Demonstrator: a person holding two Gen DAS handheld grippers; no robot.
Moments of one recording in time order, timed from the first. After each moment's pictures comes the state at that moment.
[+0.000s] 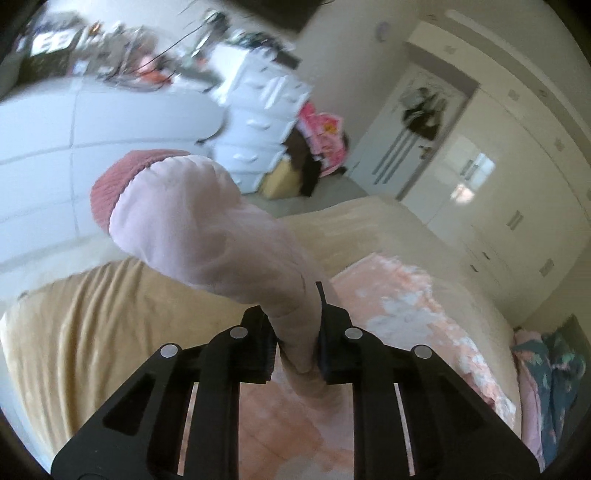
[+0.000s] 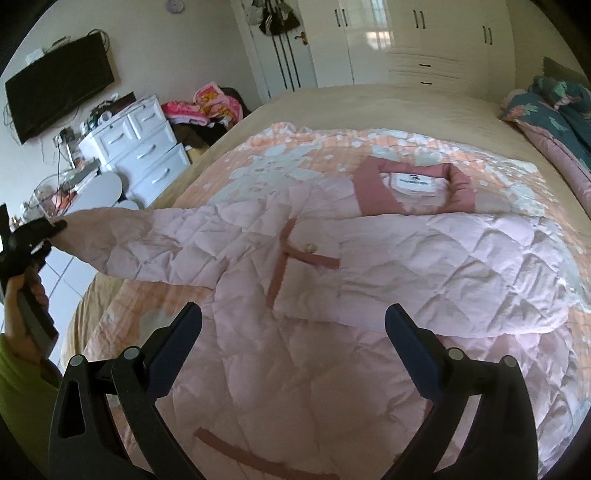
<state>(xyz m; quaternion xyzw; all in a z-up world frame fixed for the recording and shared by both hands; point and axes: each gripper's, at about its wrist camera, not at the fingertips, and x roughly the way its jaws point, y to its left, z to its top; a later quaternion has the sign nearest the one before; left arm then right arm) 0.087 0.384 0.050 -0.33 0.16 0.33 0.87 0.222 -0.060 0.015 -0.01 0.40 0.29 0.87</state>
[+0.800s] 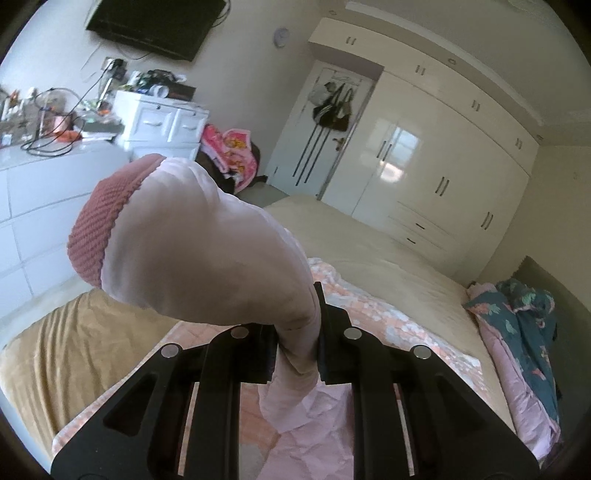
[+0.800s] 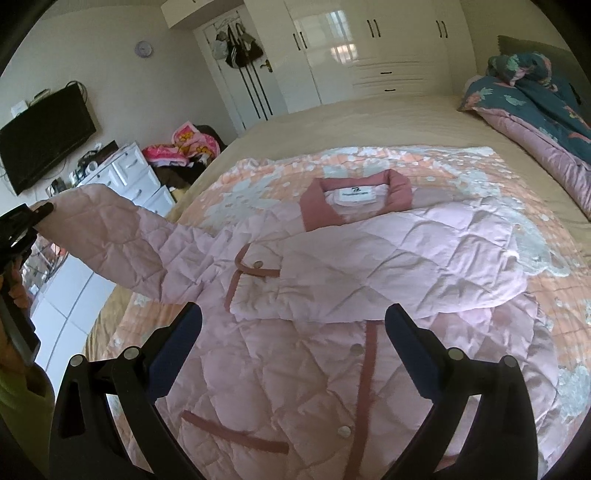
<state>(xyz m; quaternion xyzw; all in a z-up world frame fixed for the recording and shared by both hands) 0.122 0.262 0.134 -0.24 0.14 0.21 0.94 0.205 -0.160 0.037 0.06 0.37 0.26 0.89</state>
